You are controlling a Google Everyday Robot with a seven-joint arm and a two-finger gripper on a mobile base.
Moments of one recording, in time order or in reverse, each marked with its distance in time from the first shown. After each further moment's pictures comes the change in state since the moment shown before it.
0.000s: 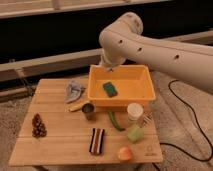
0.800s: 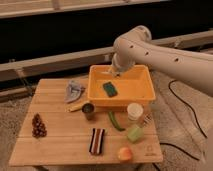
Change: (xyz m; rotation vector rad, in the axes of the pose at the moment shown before) arm 0.012 -0.034 0.050 -0.034 0.041 0.072
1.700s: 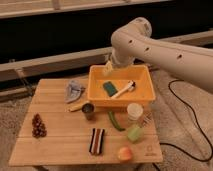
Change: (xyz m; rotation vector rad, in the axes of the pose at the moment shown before) arm -0.005 0.005 -0.035 0.036 -0.009 -0.105
